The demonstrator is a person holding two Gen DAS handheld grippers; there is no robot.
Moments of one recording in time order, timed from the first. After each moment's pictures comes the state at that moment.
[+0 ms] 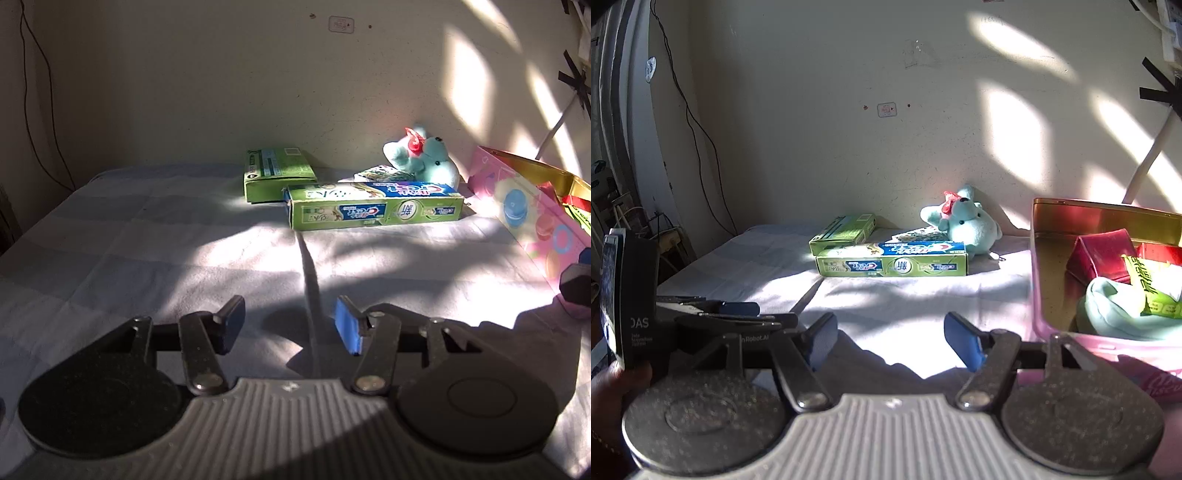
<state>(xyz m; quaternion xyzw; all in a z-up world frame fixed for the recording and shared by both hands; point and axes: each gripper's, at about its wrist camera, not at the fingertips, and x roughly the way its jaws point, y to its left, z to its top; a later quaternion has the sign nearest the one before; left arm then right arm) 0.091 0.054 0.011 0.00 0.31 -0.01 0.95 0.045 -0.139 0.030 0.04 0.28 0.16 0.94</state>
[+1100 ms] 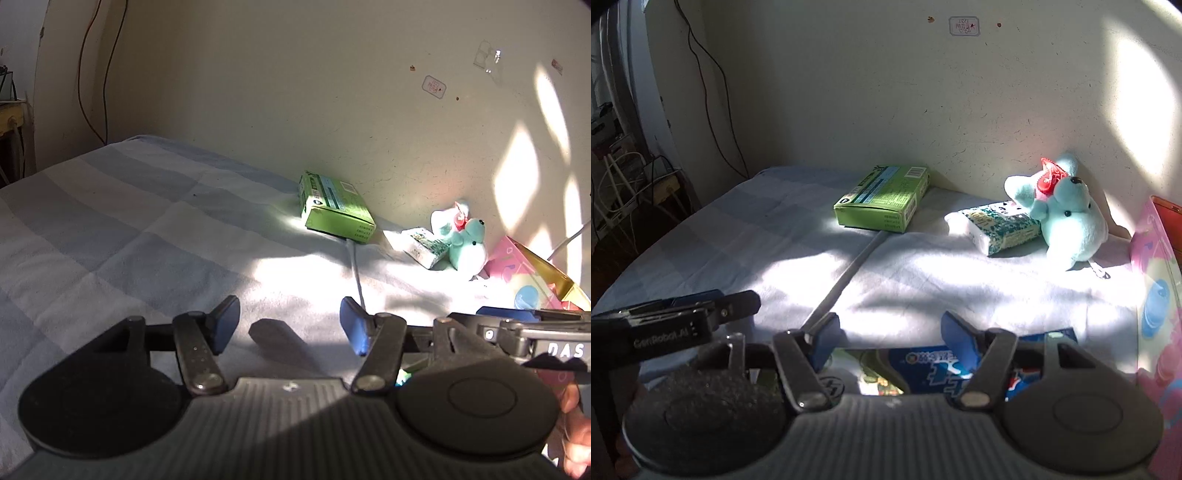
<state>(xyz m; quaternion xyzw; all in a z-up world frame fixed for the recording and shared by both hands) 0.090 0.118 0.015 -0.14 0.28 -0.01 0.95 0.130 -0.073 0.021 0.00 0.36 0.22 0.91</state>
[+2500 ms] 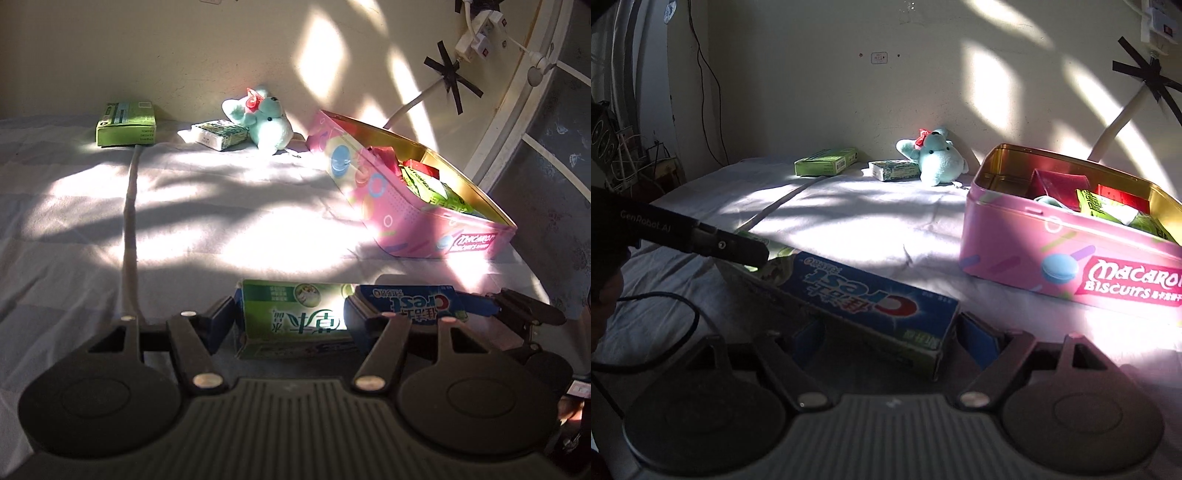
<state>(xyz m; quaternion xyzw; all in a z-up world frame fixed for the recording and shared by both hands) 0.027 0.003 0.027 -0.07 0.36 -0.24 0.90 -0.042 -0.196 -0.010 -0.02 0.30 0.12 0.94</state>
